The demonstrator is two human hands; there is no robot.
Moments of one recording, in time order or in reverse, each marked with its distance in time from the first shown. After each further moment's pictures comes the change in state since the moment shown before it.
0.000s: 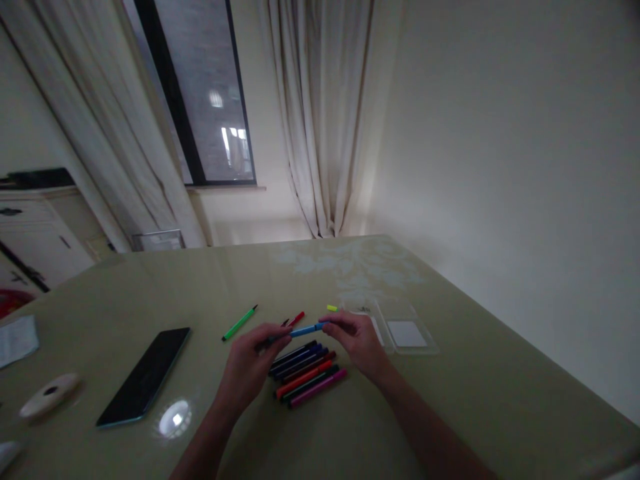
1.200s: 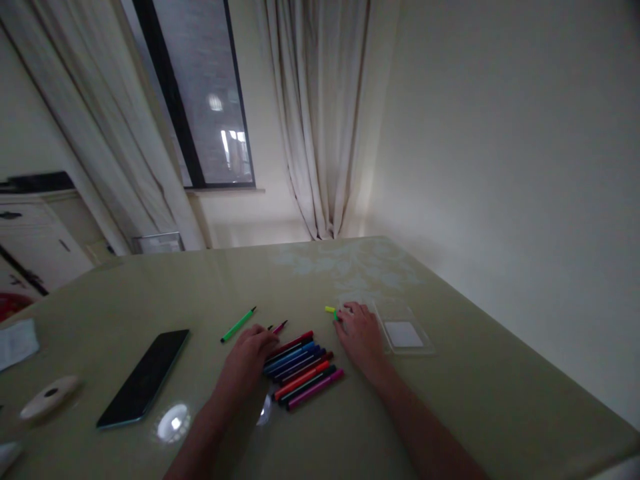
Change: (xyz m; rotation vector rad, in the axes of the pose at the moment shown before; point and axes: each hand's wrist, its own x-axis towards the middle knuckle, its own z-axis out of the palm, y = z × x) left_hand 0.007 -0.036 -0.009 0.541 -0.175 -0.036; right_hand 0.008 0.028 -0.016 -1.183 0.068 0.032
